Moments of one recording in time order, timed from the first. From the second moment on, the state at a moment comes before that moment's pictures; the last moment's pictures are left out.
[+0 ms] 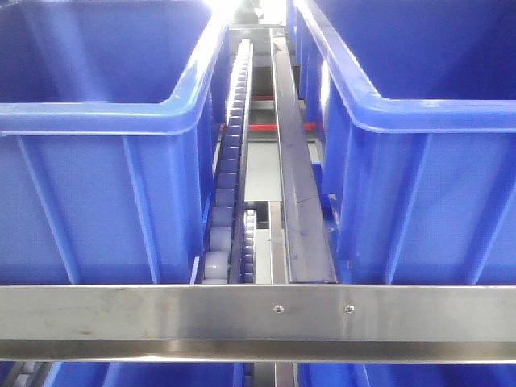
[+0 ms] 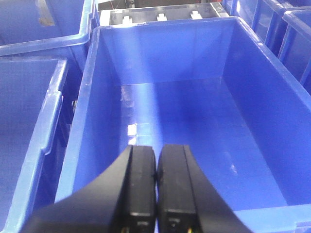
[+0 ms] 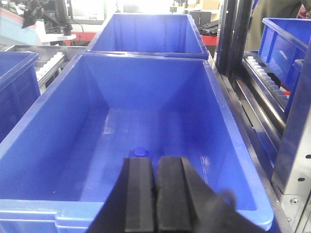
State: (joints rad) left arm -0.21 0.43 -0.69 0.20 0.57 -0.16; right arm 0.08 0.02 -0.51 -0.14 0.57 0.15
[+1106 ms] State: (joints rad) left arm 0.02 -0.01 0.01 0.06 0.07 -0.08; right arm 0.08 0.02 -0.50 -0.15 0.56 0.15
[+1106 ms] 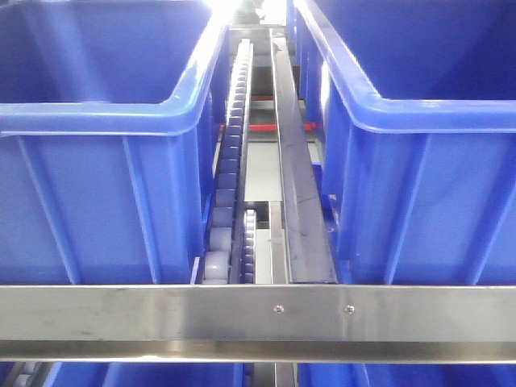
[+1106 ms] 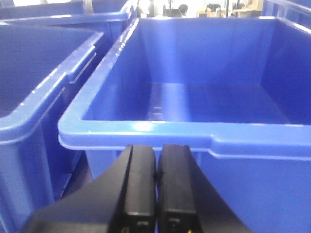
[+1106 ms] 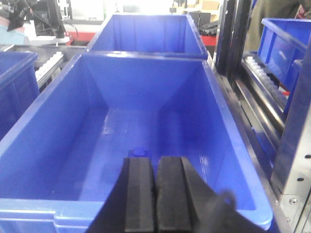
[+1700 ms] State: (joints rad) left arm 0.02 -0.01 0.01 0.06 0.06 -0.08; right arm 0.08 0.02 -0.50 -0.15 0.56 0.15
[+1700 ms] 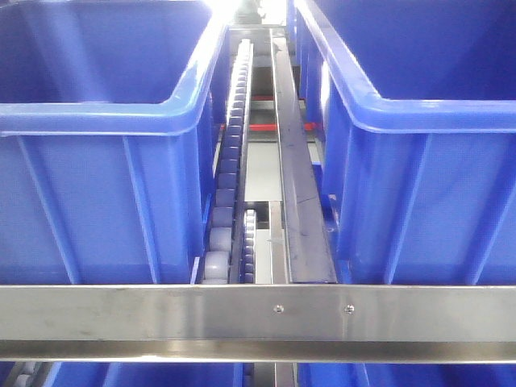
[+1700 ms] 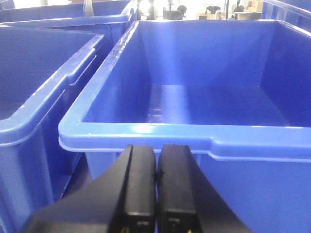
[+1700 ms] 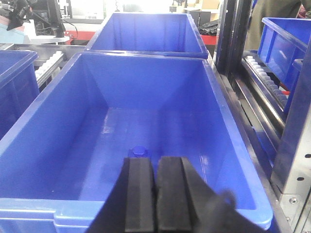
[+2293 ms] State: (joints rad) left arm 0.02 -0.01 0.01 0.06 0.06 -0.08; right arm 0.03 -0.01 0.01 -0.07 0.13 0.15
